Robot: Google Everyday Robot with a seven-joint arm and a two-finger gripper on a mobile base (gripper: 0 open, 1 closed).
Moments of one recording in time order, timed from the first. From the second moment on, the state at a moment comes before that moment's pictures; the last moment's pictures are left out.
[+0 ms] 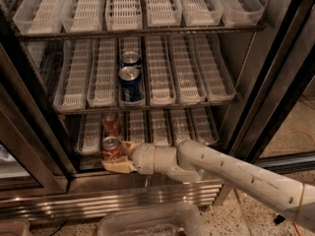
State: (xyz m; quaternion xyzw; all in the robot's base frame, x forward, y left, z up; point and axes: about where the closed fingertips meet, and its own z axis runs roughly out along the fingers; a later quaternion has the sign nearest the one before) arm 0.522 0.142 0.637 -0.45 0.58 0.46 0.50
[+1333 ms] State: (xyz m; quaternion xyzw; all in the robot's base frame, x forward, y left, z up) arm 0.460 0.103 0.675 -0.45 0.61 0.44 0.48
